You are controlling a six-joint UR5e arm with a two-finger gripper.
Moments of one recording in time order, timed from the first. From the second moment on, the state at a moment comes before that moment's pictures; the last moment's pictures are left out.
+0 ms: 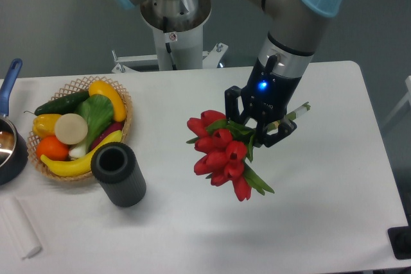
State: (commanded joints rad) arm 2.62 -1.82 -1.40 -1.31 1.10 1.27
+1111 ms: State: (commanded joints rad) arm 2.55 -1.83 -1.51 -0.87 0.79 0.94
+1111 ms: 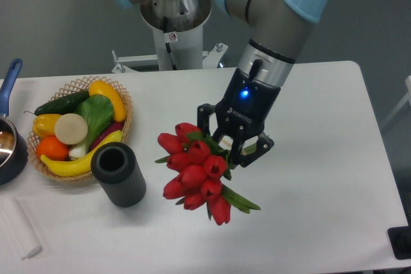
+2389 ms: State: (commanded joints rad) arm 2.41 -1.82 -1.64 -0.83 0.25 0.91
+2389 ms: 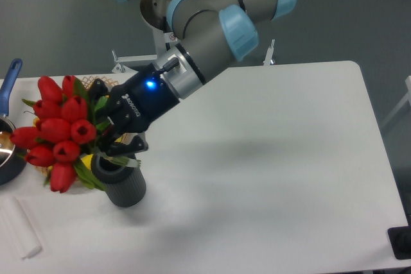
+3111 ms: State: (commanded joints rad) arm 2.39 -1.84 -1.66 -0.82 0.20 0.91
